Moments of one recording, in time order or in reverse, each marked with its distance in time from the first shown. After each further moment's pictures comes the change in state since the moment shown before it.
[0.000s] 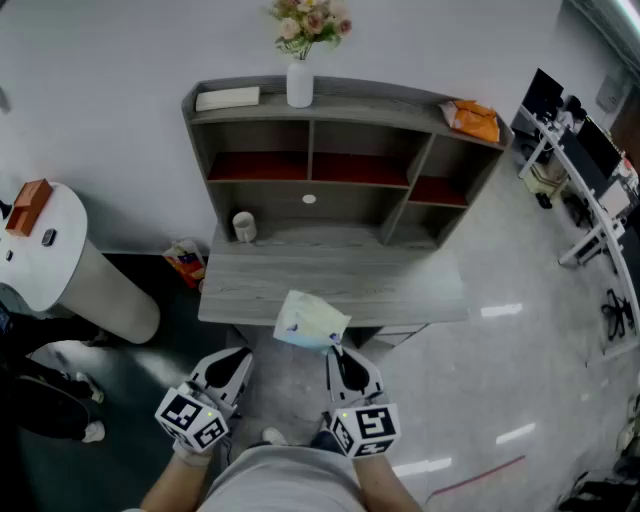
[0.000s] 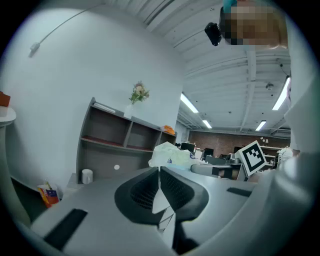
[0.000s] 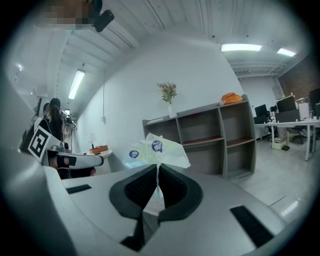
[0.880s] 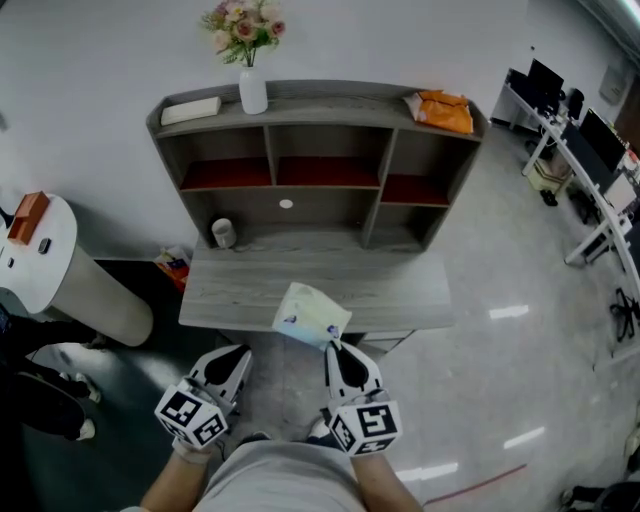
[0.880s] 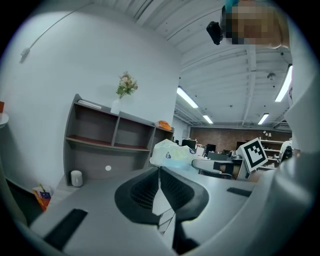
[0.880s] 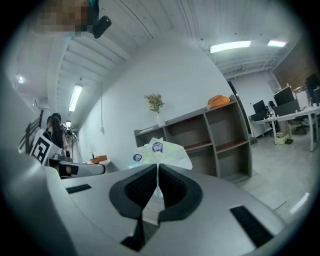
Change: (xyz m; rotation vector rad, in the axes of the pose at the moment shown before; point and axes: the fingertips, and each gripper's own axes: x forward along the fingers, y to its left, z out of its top) left arm 0.087 -0.072 -0.003 0.036 0.025 0.034; right arm -0.030 -0.105 0.024 0.065 -0.073 0.046
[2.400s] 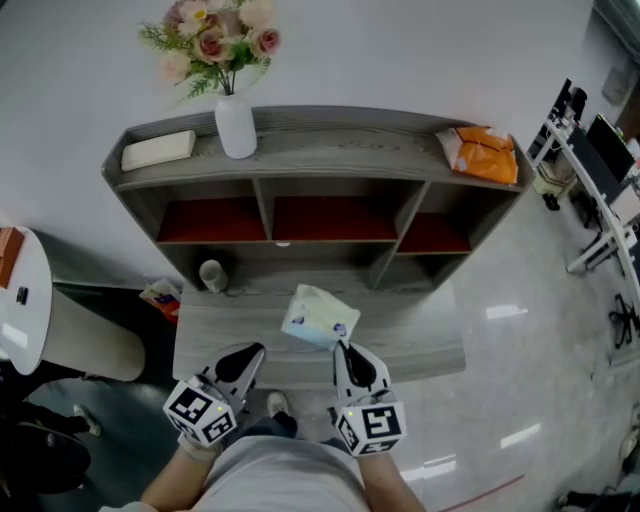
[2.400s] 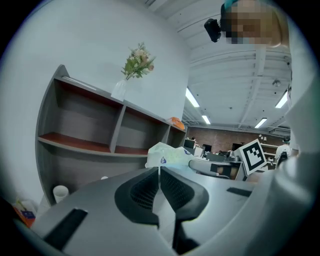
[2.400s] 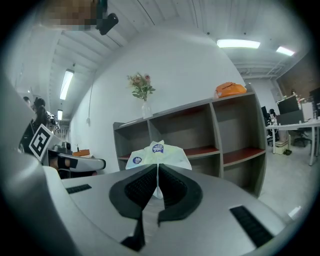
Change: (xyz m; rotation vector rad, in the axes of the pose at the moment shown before) left arm 0.165 0.134 0.045 -0.026 0.028 -0.088; right arm 0.188 -0.087 0.028 -0.078 0.036 -0.065
